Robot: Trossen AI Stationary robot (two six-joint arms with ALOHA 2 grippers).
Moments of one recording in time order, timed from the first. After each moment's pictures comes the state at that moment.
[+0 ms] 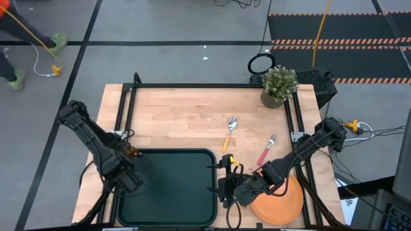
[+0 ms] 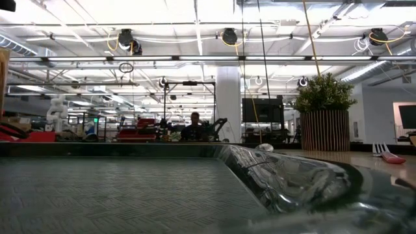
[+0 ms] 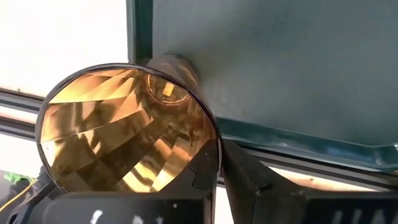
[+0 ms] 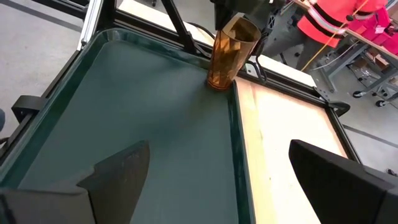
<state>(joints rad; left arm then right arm) -0.79 1.37 1.19 -1.57 0.02 -0.95 0.59 1.69 1.40 -0.31 0.65 0.01</state>
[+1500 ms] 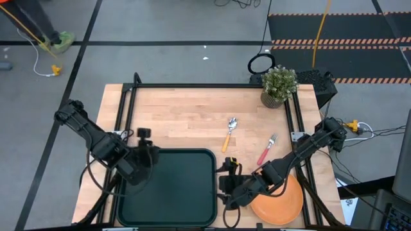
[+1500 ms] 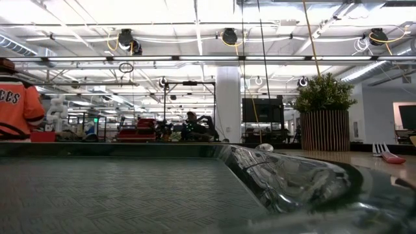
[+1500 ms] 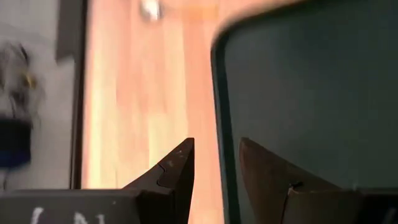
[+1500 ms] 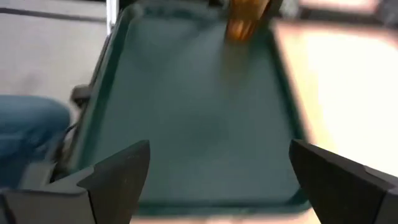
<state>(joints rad) -0.66 1.35 1.41 -1.32 -0.60 -0.38 0.60 1.69 1.40 -0.47 0.47 0.39</state>
